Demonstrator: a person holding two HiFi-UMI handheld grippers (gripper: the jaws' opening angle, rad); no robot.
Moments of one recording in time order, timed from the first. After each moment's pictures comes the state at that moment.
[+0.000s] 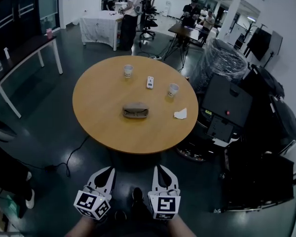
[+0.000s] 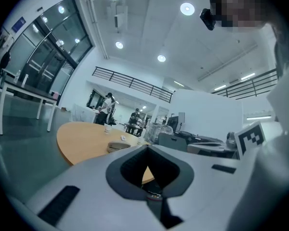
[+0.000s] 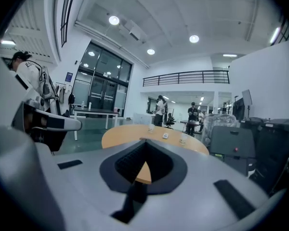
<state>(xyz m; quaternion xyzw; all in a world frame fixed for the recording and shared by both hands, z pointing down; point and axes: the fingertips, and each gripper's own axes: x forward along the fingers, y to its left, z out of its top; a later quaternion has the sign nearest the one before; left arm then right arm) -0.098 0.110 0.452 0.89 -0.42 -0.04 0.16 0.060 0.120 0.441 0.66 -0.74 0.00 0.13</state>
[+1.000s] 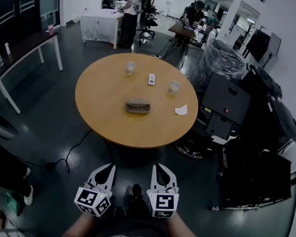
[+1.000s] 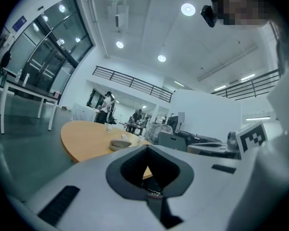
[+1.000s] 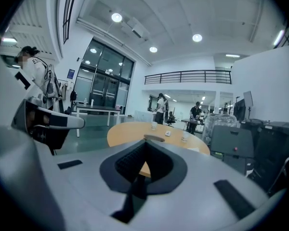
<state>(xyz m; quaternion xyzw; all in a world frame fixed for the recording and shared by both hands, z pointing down) -0.117 0.130 0.458 0.89 -0.41 -0.04 0.16 0.035 0.144 0.449 0.66 -0.74 0.00 0.15</state>
